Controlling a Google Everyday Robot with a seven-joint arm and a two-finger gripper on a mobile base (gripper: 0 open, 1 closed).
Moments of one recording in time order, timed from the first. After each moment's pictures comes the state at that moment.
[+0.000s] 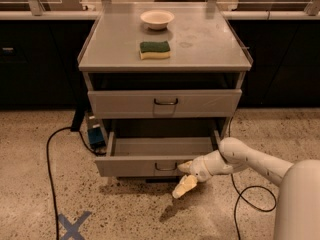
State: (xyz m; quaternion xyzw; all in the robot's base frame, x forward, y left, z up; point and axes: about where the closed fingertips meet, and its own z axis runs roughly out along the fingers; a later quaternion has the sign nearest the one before) arm 0.555 -0.076 0.412 -0.47 0.76 0.40 0.21
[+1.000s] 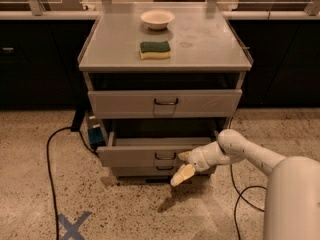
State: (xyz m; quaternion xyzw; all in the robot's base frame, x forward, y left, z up) arm 0.595 -0.072 0.423 -0.46 0.75 0.41 0.23
